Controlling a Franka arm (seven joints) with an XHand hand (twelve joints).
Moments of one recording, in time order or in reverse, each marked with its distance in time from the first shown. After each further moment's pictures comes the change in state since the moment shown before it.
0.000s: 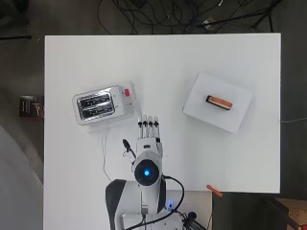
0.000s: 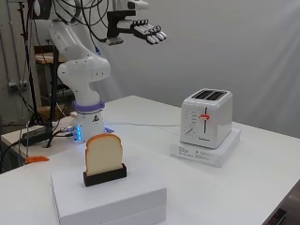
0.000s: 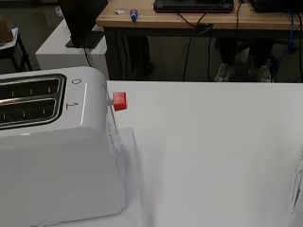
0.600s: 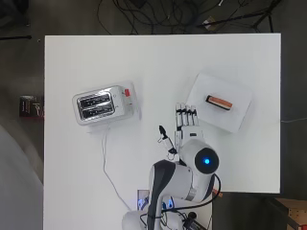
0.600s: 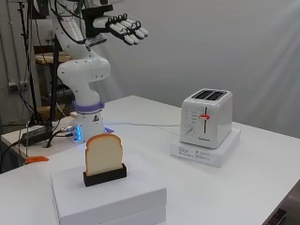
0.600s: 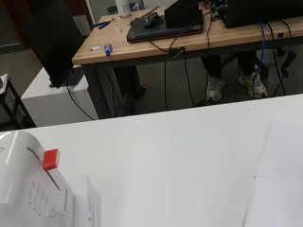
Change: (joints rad) arm -0.021 0.163 -0.278 0.164 -0.018 0.033 -0.177
